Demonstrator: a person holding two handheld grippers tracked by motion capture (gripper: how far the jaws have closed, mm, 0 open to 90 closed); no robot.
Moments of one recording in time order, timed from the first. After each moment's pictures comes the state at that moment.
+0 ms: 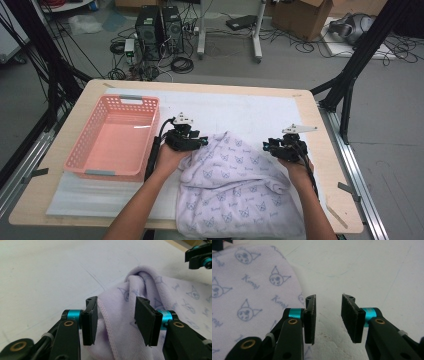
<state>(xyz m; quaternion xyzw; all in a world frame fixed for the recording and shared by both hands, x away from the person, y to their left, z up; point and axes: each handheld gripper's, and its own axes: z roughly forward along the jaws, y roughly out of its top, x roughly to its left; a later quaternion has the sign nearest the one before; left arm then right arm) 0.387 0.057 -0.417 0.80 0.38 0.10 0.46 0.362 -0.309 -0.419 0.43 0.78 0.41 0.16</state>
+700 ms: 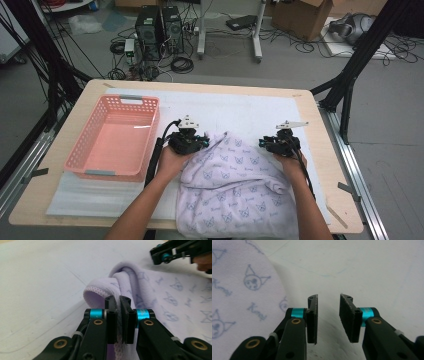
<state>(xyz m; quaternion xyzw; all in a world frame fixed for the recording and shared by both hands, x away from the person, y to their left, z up) 0.364 0.053 -0.404 0.81 0.34 0.10 0.47 0.391 -0.298 -0.438 0.44 0.79 0.40 0.14</state>
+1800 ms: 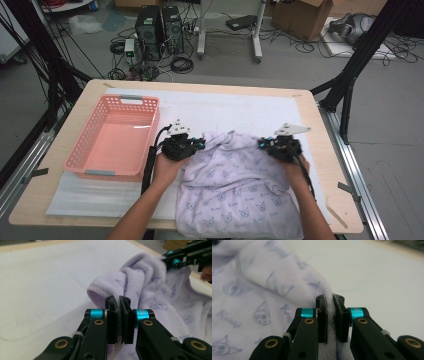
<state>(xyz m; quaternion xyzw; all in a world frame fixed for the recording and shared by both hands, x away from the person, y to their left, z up) 0.352 0.065 -0.398 0.76 0.36 0.12 0.52 0.355 -0.298 -0.401 0.38 0.79 0.42 0.22</state>
